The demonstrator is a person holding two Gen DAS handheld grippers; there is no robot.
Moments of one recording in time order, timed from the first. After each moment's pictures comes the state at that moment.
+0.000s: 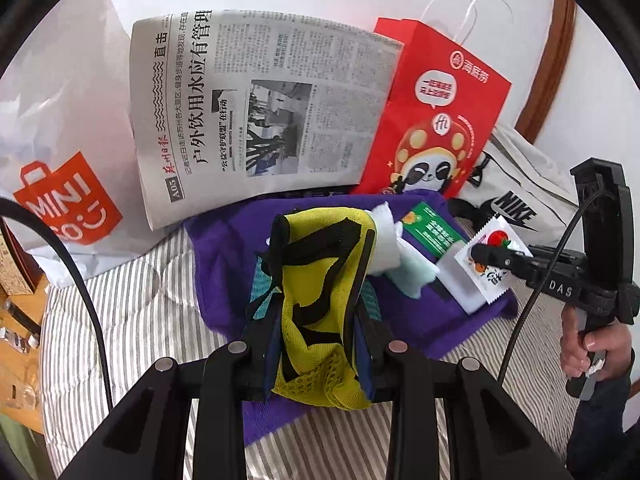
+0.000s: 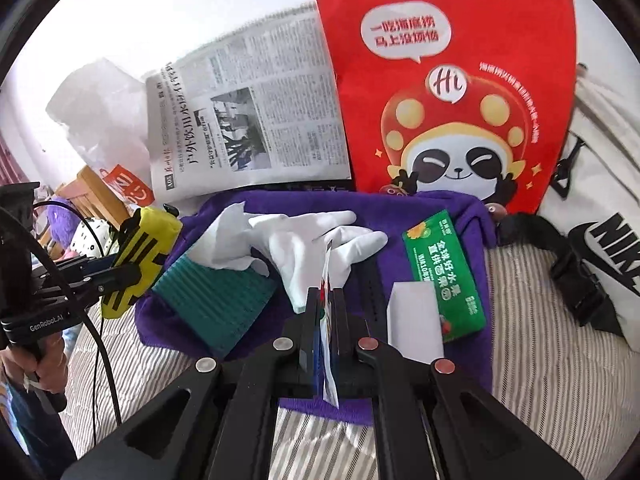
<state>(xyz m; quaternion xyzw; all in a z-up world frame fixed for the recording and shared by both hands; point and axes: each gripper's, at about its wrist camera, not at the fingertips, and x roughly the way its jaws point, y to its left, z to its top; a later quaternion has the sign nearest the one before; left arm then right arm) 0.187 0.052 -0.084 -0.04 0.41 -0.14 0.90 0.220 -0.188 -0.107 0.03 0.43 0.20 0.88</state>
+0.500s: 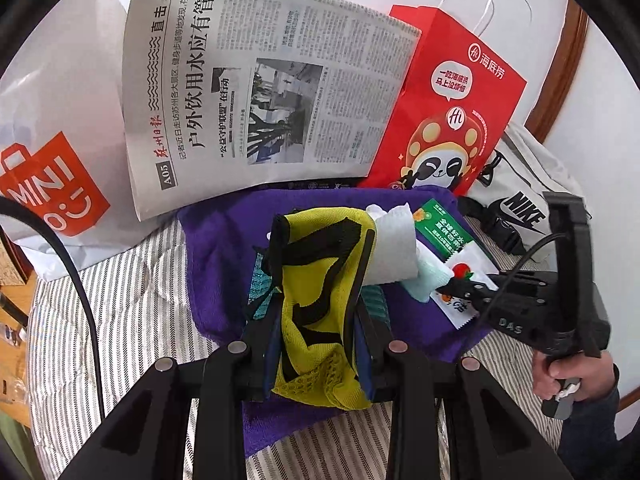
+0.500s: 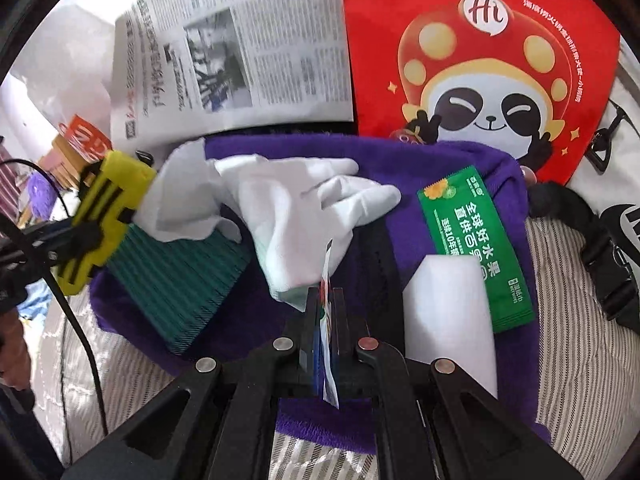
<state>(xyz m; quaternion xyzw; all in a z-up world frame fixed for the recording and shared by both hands) 0.200 0.053 -0.099 -0.05 0.42 -0.14 0.89 0.246 -0.158 -0.162 -0.02 0.48 0.17 0.86</state>
